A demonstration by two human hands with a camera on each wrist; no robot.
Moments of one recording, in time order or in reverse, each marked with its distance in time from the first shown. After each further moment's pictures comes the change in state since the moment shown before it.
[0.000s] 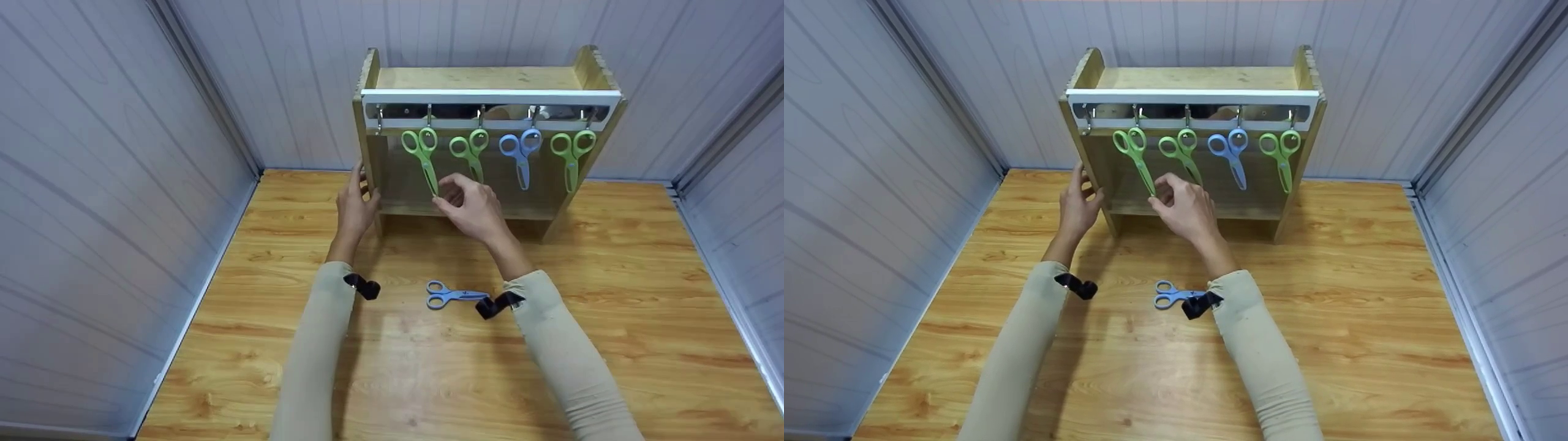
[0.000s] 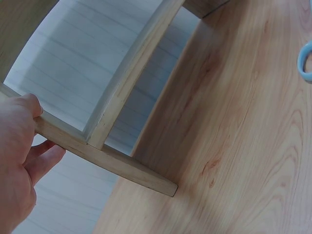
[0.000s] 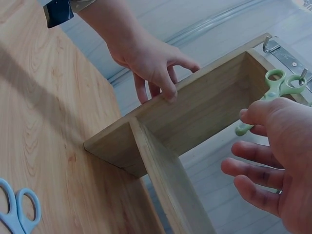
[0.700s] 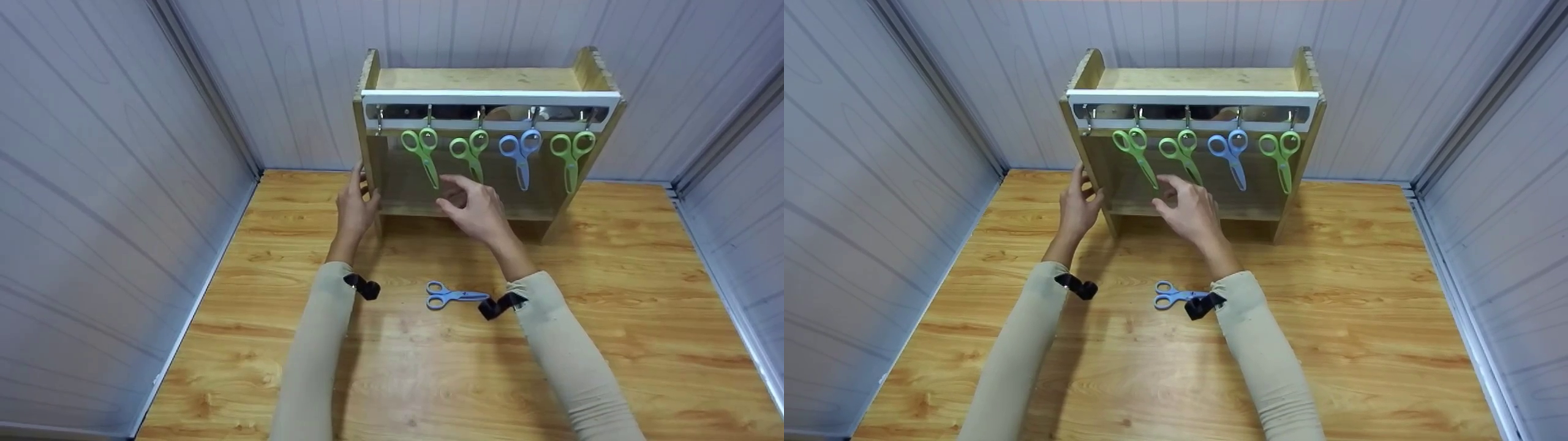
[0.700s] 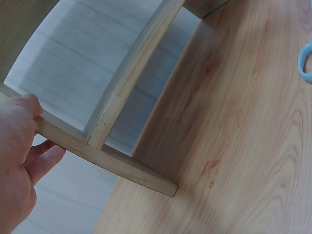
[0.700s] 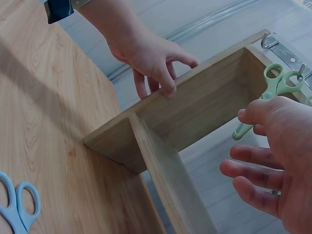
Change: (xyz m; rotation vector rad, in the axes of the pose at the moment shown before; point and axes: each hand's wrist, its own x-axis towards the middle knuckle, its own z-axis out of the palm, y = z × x) left_hand 0.001 0.000 0.000 -0.003 0.001 -0.014; right_hand -0.002 0.005 -0.003 0.021 -0.019 0.003
